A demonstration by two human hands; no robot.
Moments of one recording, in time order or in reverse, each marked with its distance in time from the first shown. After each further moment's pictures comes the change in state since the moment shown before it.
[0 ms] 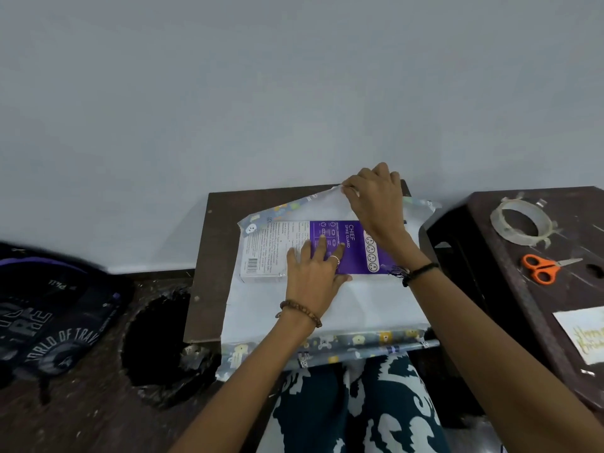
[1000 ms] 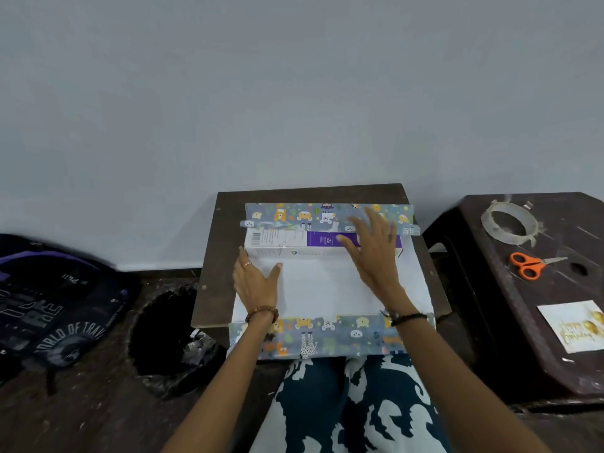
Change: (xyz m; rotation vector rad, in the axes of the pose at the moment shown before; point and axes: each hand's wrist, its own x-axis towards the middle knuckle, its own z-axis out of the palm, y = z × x) left_hand -0.029 -0.061 0.041 -0.816 0.294 -0.816; right_hand -0.098 -0.002 0.012 0.230 -0.193 0.178
